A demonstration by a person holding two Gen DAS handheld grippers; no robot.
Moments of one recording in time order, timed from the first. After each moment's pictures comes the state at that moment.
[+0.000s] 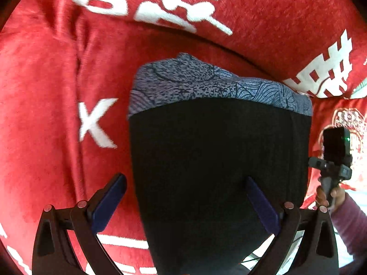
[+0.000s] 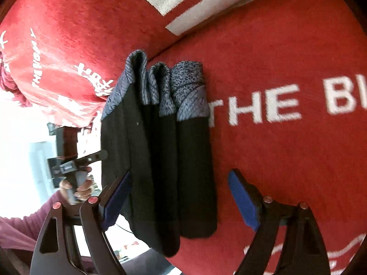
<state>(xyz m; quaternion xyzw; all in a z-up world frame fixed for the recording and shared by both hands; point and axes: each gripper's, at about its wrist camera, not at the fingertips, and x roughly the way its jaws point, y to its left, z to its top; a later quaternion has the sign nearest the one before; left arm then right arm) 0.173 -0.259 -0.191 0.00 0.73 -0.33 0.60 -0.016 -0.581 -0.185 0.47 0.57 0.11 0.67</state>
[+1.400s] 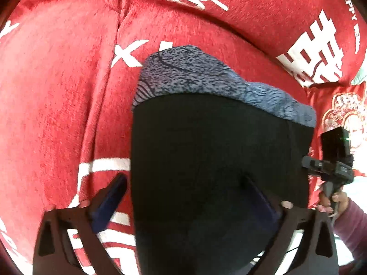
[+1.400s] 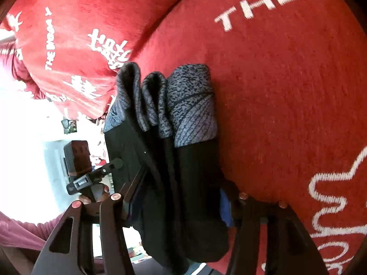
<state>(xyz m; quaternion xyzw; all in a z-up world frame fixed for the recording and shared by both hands) 0.072 -0.190 -0.164 0.00 0.69 -0.30 0.66 -0.095 -0.517 -0.200 0.50 0.55 0.13 0.66</state>
